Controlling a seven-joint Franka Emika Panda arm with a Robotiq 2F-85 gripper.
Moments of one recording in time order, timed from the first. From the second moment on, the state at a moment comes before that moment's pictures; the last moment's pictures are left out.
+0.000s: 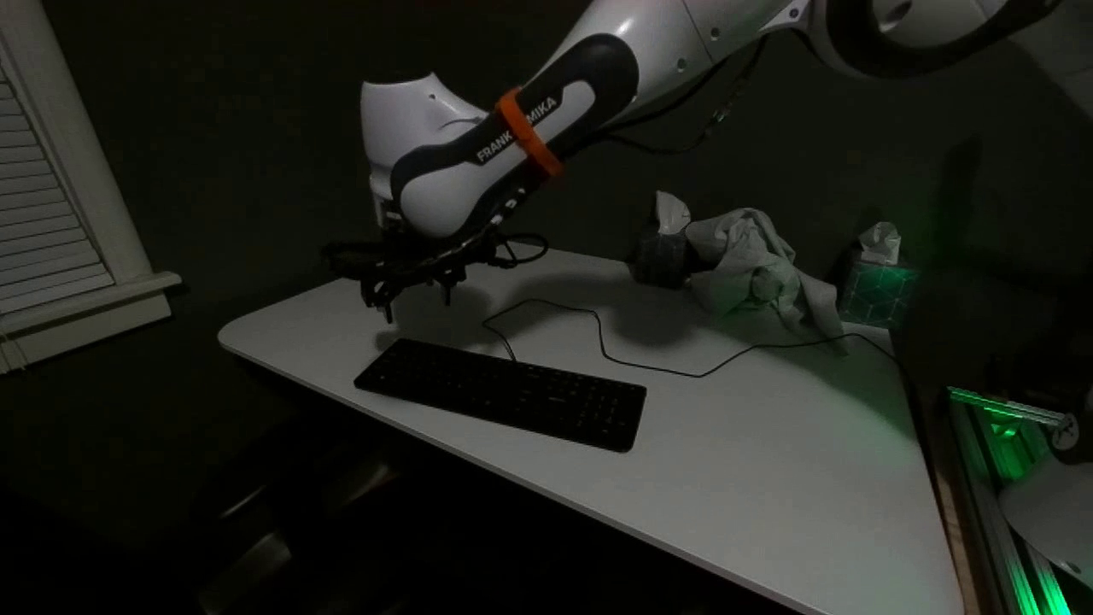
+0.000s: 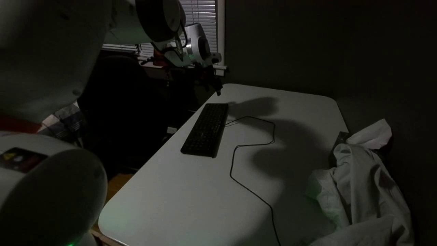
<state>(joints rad) 0.25 0.88 -0.09 -1.24 -0.23 2.35 0.73</state>
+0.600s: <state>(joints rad) 0.26 1.17 -0.21 -0.99 -0.23 2.59 0.77</state>
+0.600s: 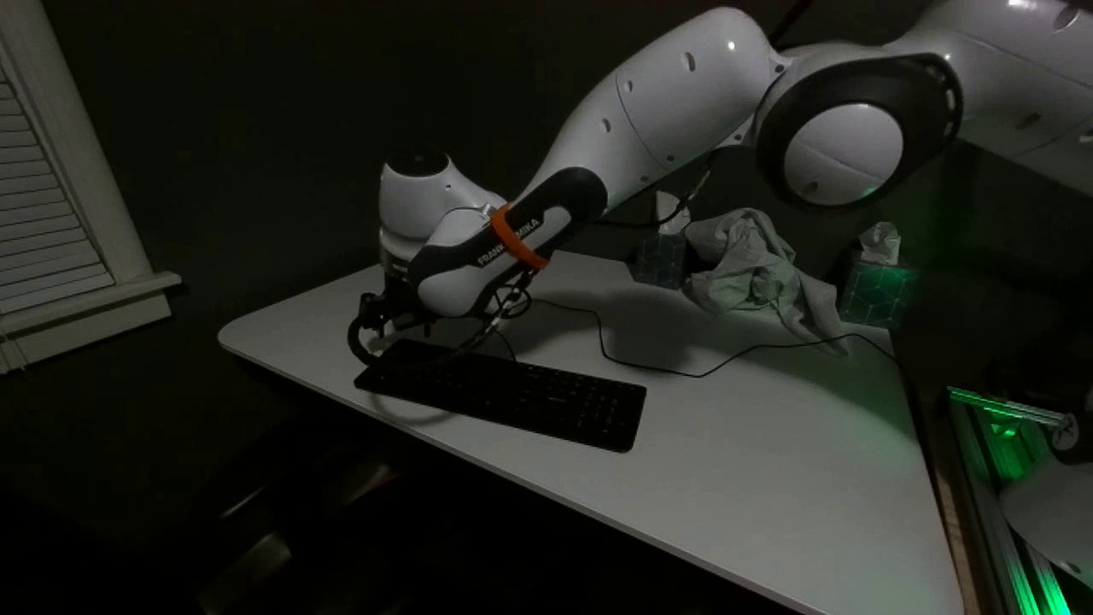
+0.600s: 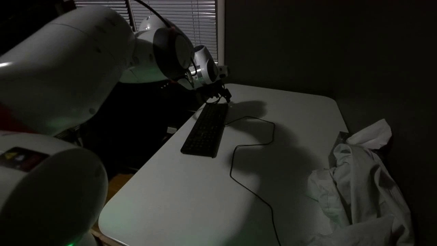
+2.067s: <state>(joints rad) 0.28 1.41 -0.31 -0.67 -0.23 2.47 1.02</state>
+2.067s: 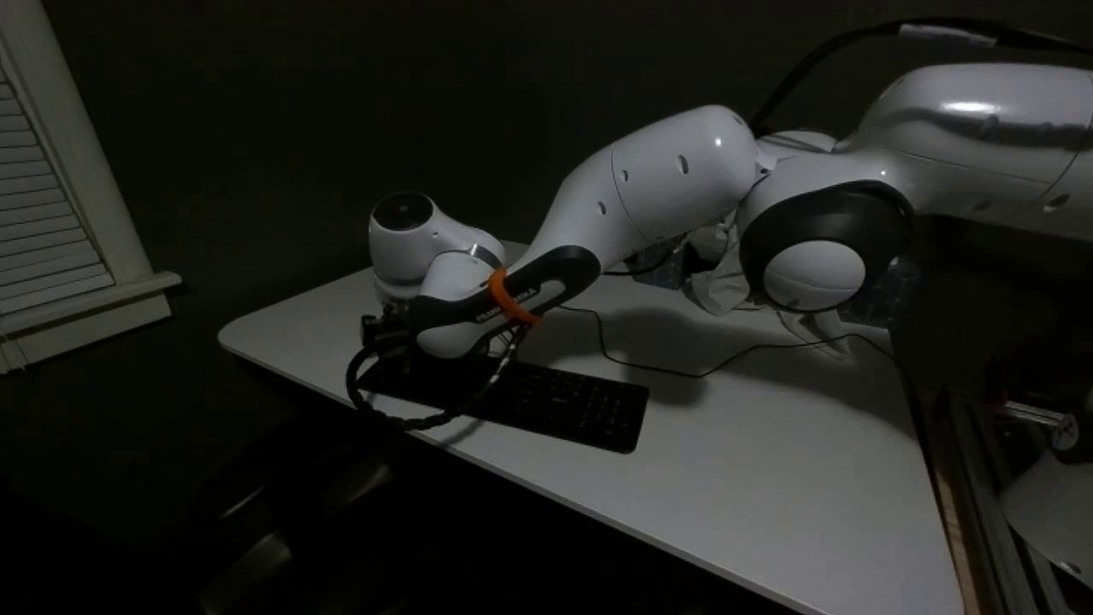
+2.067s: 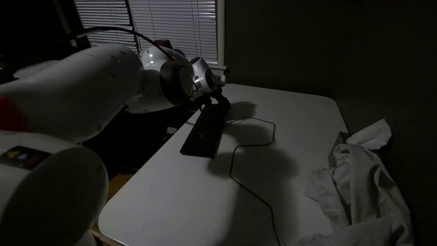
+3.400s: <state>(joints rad) 0.23 1.38 -0.22 -0.63 -0.22 2.25 0.84</state>
